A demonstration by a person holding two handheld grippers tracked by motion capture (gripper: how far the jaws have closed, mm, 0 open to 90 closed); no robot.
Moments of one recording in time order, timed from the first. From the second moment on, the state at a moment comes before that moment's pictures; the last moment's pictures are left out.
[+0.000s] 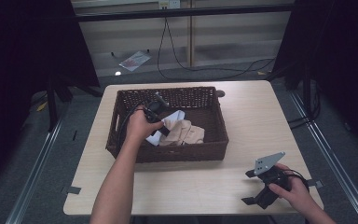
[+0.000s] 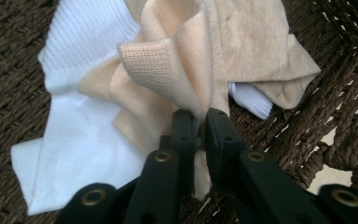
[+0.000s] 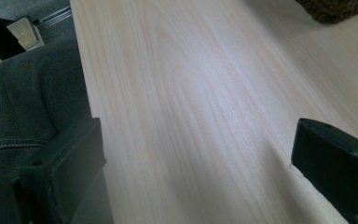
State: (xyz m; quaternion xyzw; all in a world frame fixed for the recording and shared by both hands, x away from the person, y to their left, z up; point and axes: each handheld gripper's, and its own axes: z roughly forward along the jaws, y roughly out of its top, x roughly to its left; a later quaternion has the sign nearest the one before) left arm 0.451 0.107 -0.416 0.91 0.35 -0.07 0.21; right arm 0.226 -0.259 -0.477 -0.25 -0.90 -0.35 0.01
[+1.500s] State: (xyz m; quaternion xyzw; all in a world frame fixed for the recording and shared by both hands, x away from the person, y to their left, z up) left arm 0.422 0.121 -0.266 0.90 0.36 -0.12 0.22; right arm 0.226 -0.259 -0.477 -0.25 -0.90 -0.35 0.01
